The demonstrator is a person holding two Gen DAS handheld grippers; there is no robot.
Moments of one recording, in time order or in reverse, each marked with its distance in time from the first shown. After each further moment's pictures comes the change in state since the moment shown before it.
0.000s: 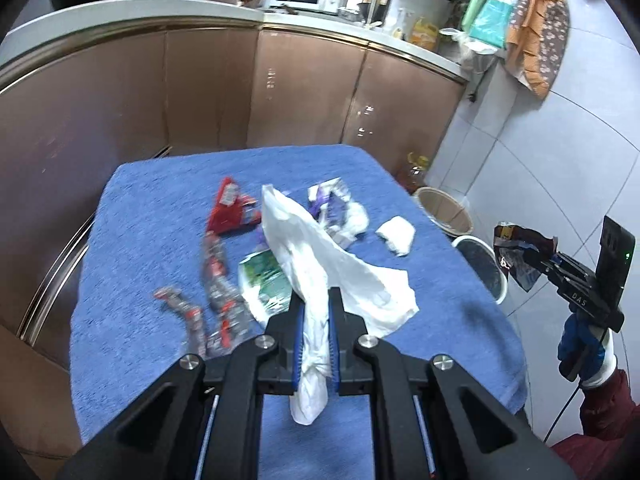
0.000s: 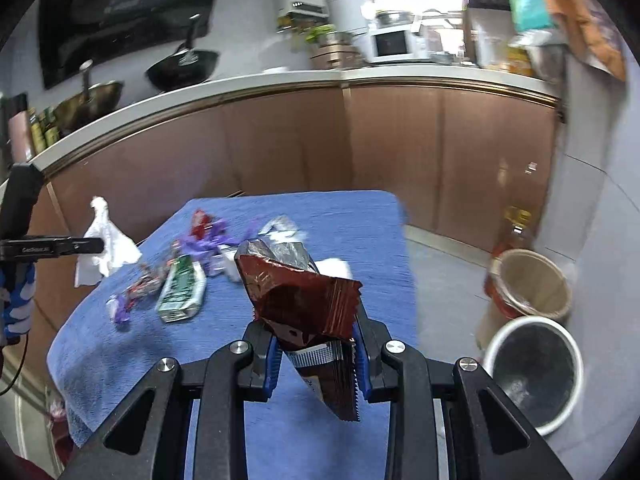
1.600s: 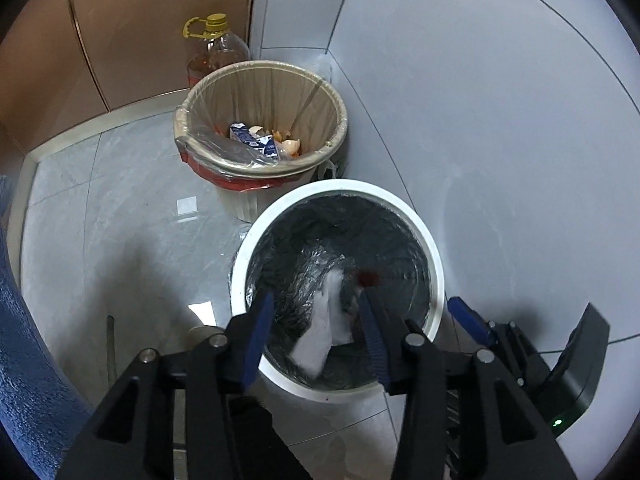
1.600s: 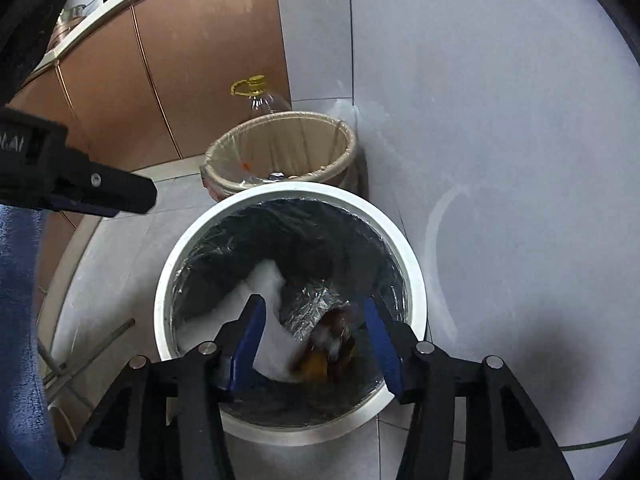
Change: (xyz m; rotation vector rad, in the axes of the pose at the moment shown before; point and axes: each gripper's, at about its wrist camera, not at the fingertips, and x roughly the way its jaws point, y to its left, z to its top) left arm 0.452 -0.437 0.071 0.331 0.513 -0.243; right arm 0.064 -0.326 -0.137 0.467 0.244 -0.599
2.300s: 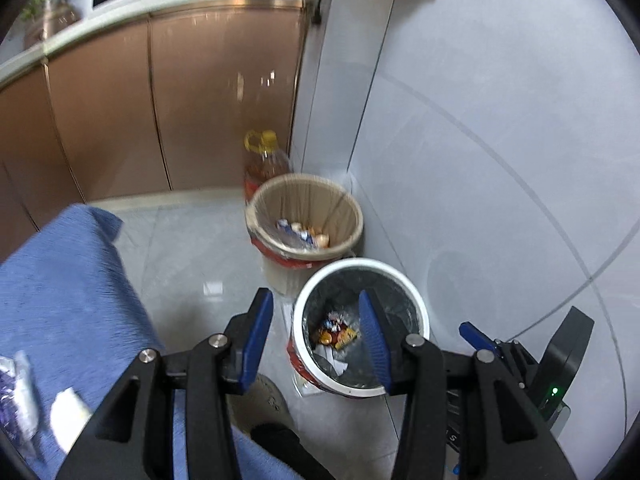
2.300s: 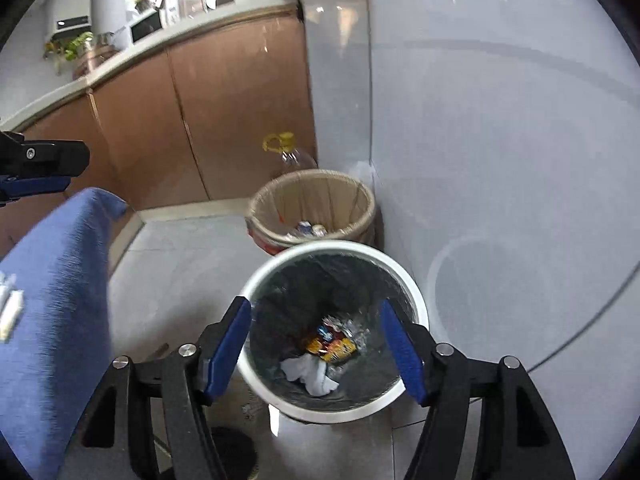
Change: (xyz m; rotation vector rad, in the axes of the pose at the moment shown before) left arm -0.186 0.008 -0.077 -0.001 -0.415 0.083; right arm -0.108 0.049 0.015 -0.019 -0.168 0.039
